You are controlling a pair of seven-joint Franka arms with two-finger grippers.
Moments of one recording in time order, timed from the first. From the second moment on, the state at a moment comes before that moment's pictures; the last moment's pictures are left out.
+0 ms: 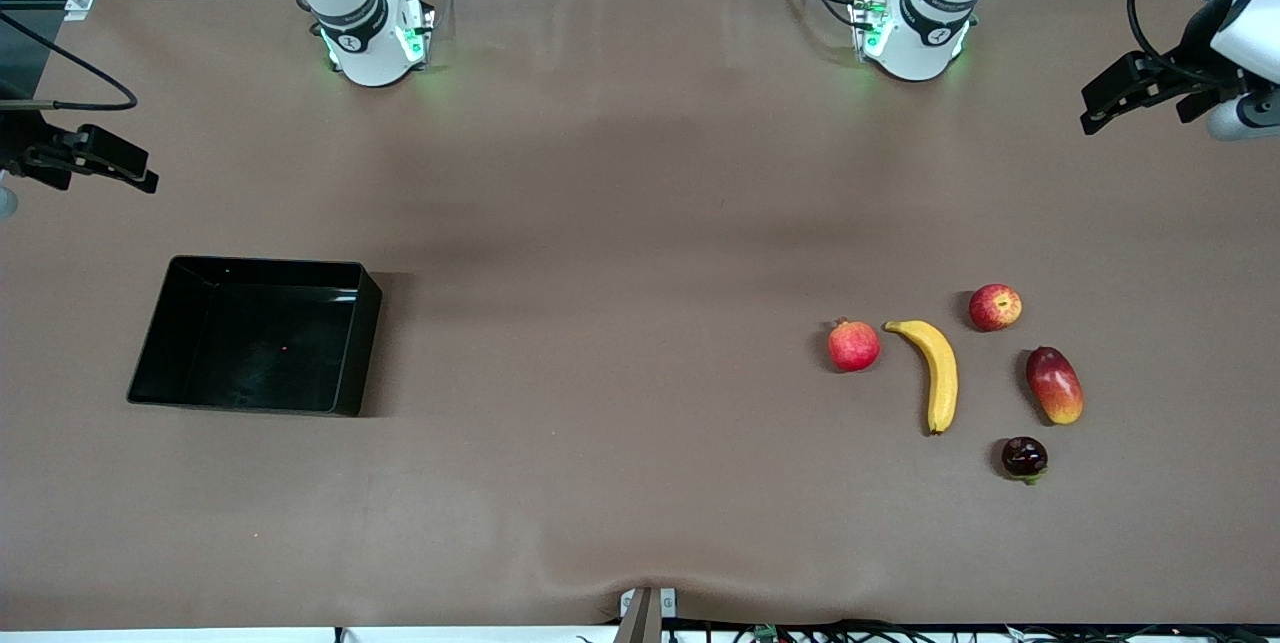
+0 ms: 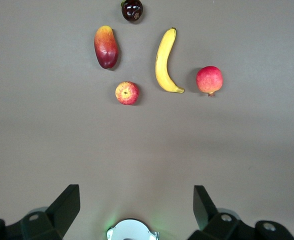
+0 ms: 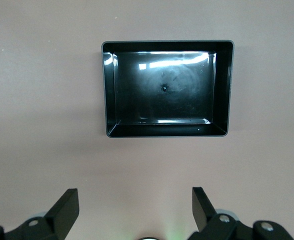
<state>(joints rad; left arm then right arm) -0.04 -0.08 -0.08 -1.54 0.03 1.40 -0.20 -0.02 0.01 -0.02 -1.54 0.00 1.47 0.01</state>
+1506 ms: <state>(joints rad) -0.02 0.12 -0.07 -2.01 0.09 2.02 -0.21 -0.33 0.27 -0.04 -1.63 0.00 1.85 -0.34</state>
